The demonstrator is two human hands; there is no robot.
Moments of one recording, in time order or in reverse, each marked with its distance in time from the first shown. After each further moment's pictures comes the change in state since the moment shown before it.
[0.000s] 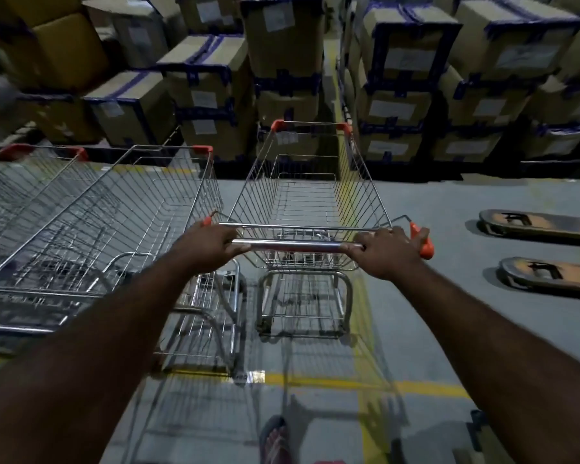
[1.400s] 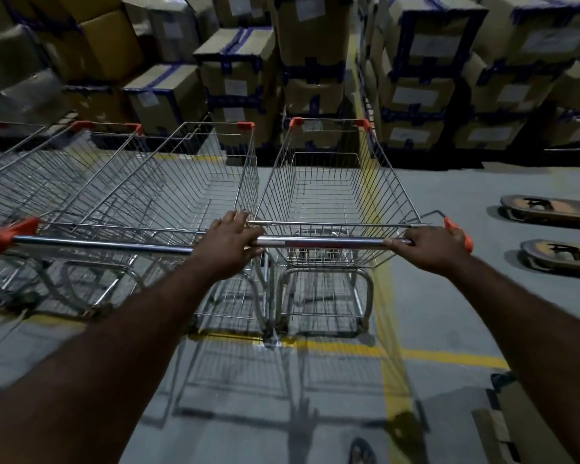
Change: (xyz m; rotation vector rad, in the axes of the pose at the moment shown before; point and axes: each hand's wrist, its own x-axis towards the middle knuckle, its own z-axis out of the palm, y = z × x) left_hand -0.166 -0.038 0.042 0.148 0.160 0.068; right_hand -0.128 -0.014 0.039 0.113 0.113 -0.111
